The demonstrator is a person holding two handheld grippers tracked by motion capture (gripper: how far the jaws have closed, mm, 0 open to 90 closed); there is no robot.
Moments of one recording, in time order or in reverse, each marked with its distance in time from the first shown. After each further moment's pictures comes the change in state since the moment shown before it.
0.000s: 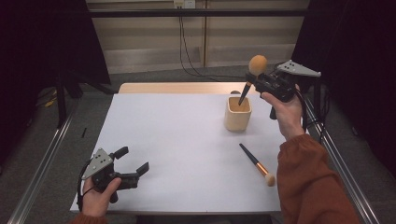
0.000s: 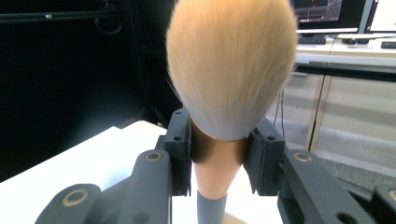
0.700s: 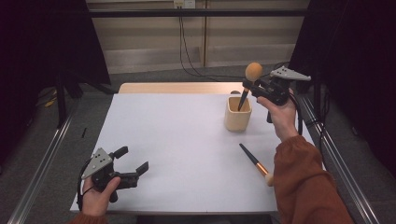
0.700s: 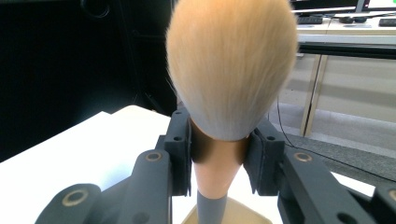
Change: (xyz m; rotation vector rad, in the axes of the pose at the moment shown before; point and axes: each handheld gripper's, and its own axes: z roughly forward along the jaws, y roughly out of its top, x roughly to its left) left arm 0.003 0.000 0.000 0.006 0.002 0.002; right arm -0.008 -0.026 0.015 0.069 -0.021 0.015
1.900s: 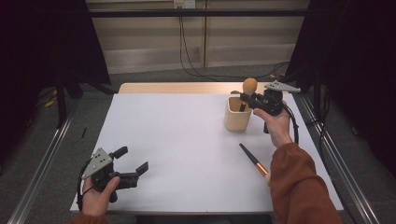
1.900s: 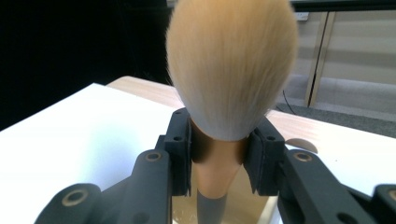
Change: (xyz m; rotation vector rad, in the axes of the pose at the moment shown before) left arm 0.000 0.000 0.000 0.001 0.004 0.002; right arm -0.012 -0.050 0.017 0.095 -0.002 0.054
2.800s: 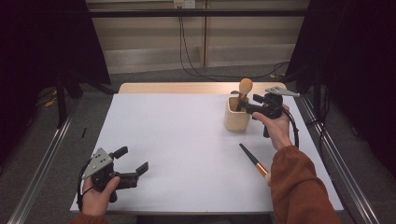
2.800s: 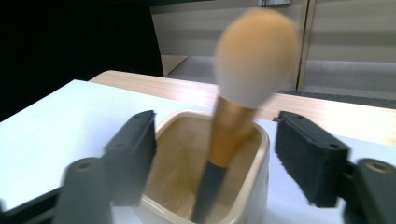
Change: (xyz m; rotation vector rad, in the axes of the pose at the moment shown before) left arm 0.000 0.000 0.000 0.001 -0.001 0.004; right arm -0.006 -0.018 0.002 0.022 -0.062 0.061
